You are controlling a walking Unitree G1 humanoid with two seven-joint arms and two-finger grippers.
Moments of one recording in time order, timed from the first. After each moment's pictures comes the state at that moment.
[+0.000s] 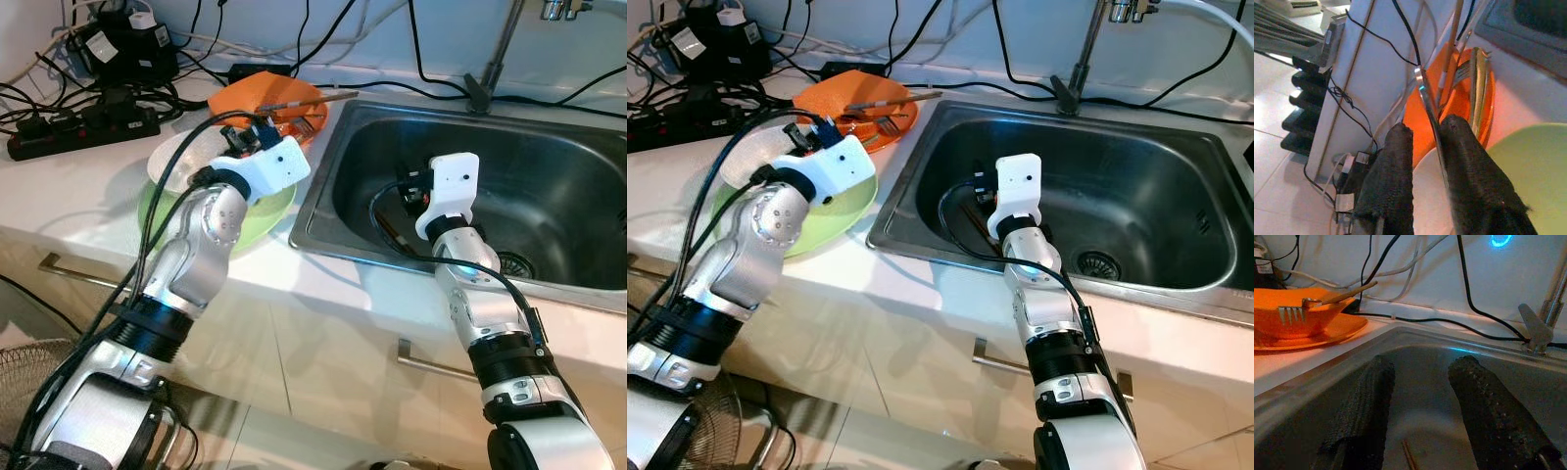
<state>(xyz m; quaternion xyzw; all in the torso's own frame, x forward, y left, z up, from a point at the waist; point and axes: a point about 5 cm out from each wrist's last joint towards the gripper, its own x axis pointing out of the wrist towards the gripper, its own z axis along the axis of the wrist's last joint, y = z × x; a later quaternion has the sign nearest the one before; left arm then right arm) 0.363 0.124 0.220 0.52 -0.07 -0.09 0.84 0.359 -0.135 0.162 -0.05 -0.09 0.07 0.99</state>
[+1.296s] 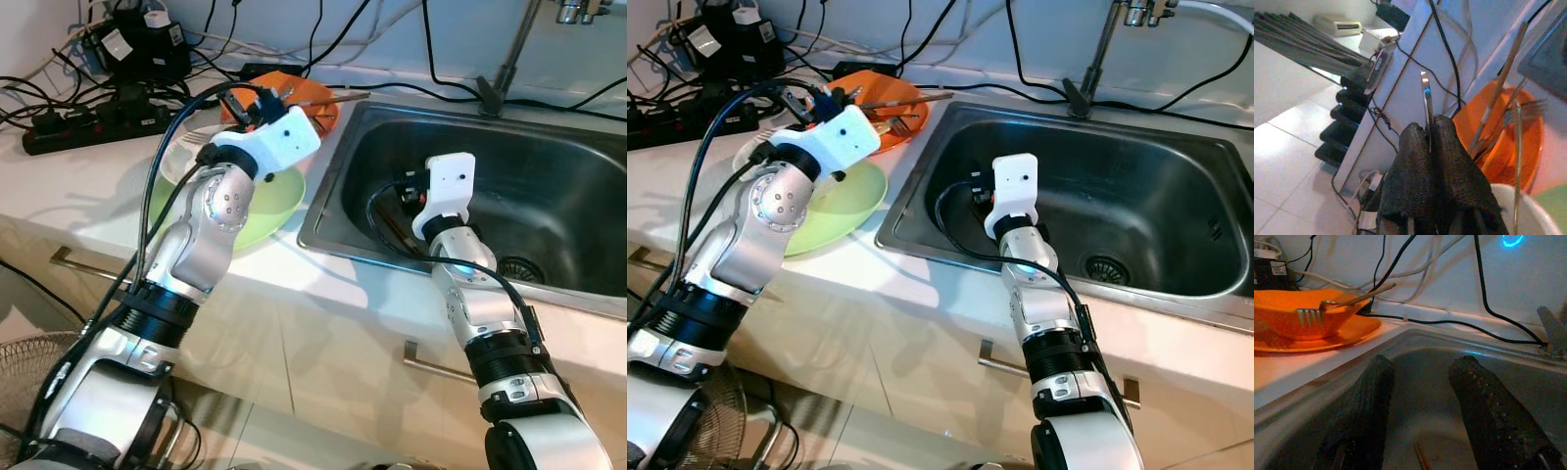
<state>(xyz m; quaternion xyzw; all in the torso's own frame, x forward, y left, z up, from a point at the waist) 0.363 0.111 0.249 0.49 -0.16 -0.07 0.85 0.360 -0.132 0.161 -0.05 -0.08 0.08 0.99</state>
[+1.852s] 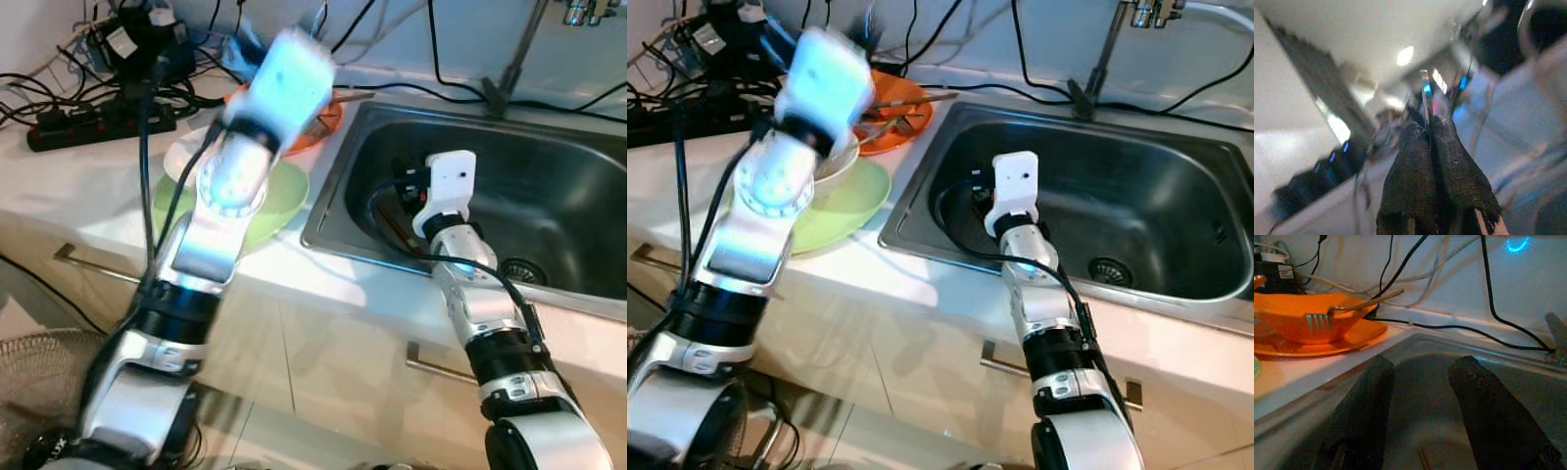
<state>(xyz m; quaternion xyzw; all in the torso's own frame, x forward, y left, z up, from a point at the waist) 0.332 0.076 0.310 0.22 -0.35 -0.15 0.90 0.361 -0.132 0.164 -0.05 -0.09 0.08 0.99</state>
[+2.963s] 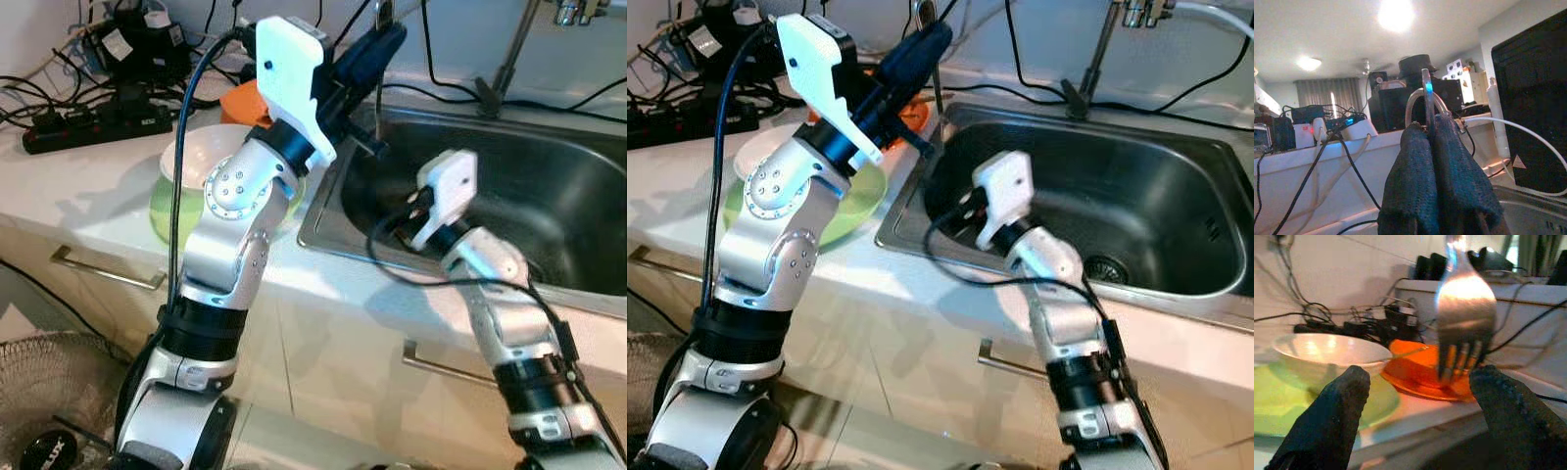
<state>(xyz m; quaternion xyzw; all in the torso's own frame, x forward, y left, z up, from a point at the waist) 0.315 0.051 0.304 -0.02 -0.29 -0.37 0.88 0.323 -0.115 0.191 -0.06 -0.15 0.34 0.93</state>
